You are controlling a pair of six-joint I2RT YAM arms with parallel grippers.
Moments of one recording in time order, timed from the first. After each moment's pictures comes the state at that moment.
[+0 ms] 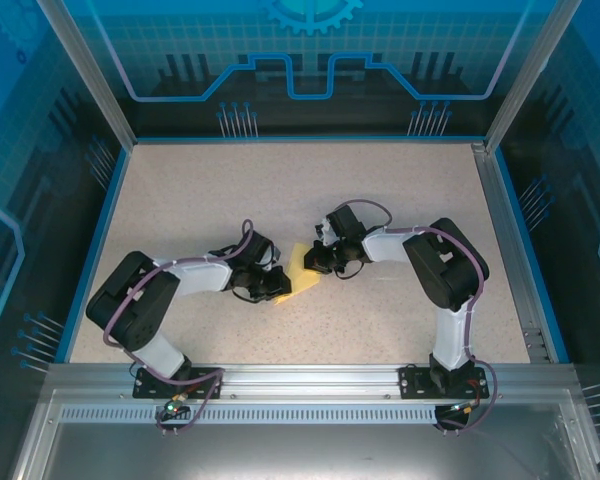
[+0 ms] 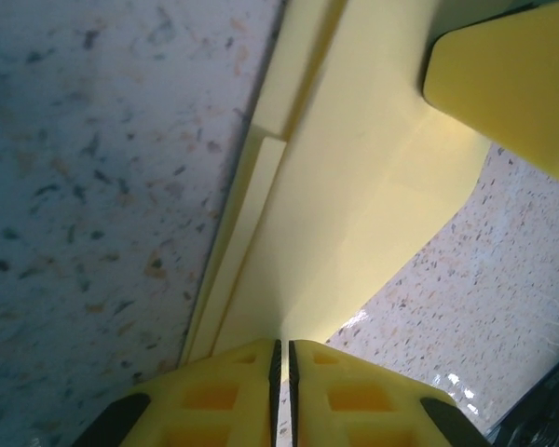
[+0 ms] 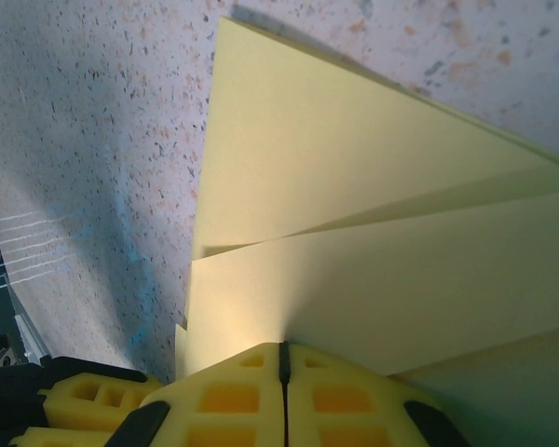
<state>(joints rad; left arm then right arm) -0.53 1.61 0.69 -0.19 0.46 -0.81 0.56 1.95 1.03 -0.10 -0.57 0.72</state>
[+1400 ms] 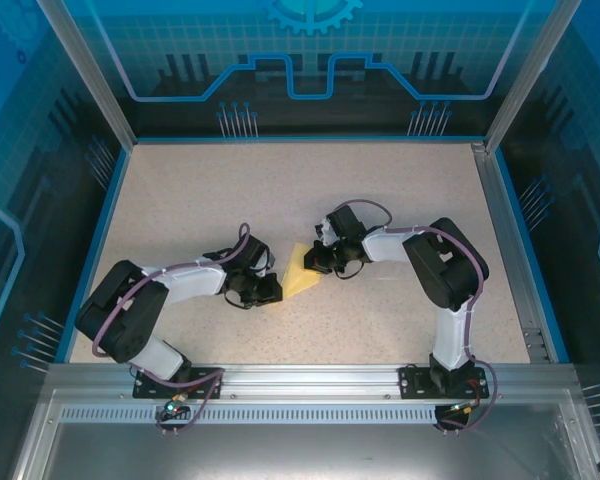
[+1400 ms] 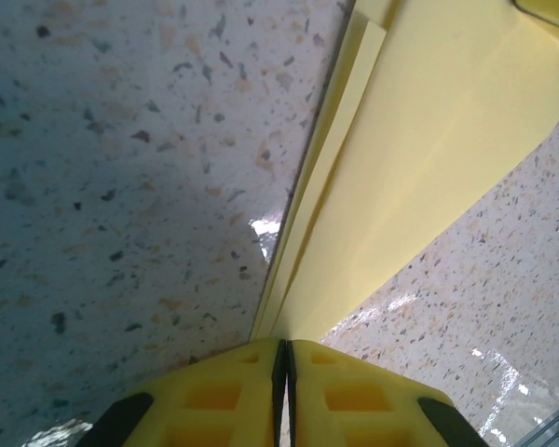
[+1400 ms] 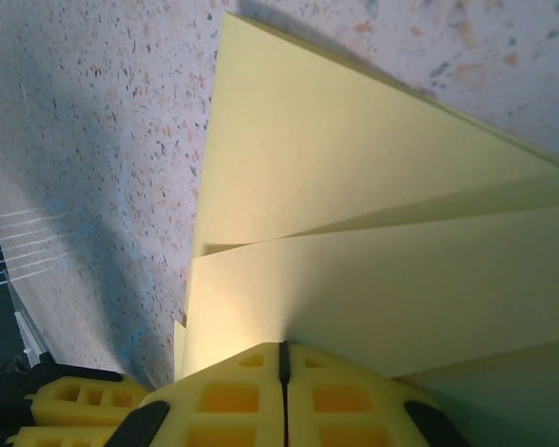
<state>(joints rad) -0.53 1.54 0.66 -0.33 0.40 -0.71 0.56 1.96 1.03 -0.10 -0.57 0.71</state>
